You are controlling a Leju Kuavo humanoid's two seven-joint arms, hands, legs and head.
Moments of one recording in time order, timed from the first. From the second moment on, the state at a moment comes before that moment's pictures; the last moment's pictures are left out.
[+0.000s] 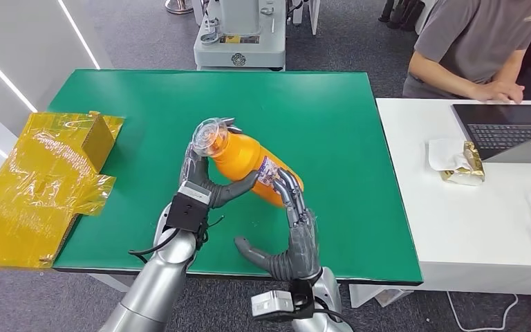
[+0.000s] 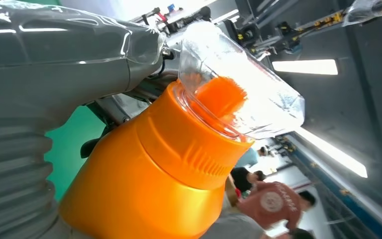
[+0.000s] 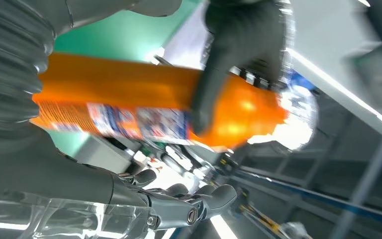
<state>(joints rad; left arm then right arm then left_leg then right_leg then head) -0.43 -0.26 -0.37 -1.02 -0.30 0.22 -0.64 -0.18 0.15 0.66 -1.31 0.50 -0.68 -0.70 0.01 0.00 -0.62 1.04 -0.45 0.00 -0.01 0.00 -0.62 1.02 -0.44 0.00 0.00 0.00</state>
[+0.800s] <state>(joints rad) -0.64 -0.01 -0.04 -0.96 -1.12 0.69 -0.40 -0.09 0.18 0.64 -1.48 0.58 -0.68 -0.70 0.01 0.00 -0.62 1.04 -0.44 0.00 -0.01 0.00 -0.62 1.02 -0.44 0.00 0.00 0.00</state>
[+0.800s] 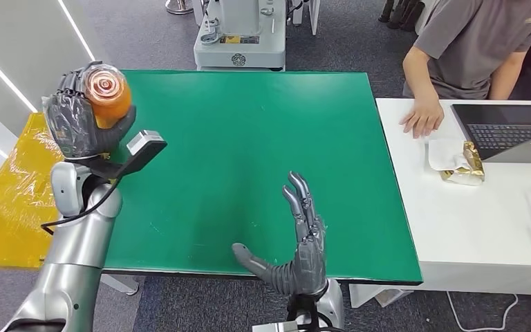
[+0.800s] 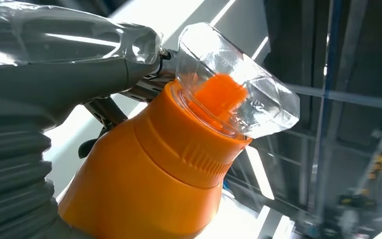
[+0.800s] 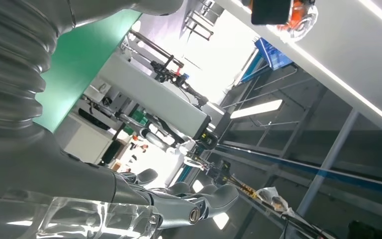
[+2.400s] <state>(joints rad) -0.68 0.24 -0.44 -0.32 -1.51 0.47 0.02 -0.06 0.18 0.63 -1.62 0.64 -0.68 -0.70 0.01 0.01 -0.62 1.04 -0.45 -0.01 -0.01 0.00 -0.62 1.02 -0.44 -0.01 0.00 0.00</state>
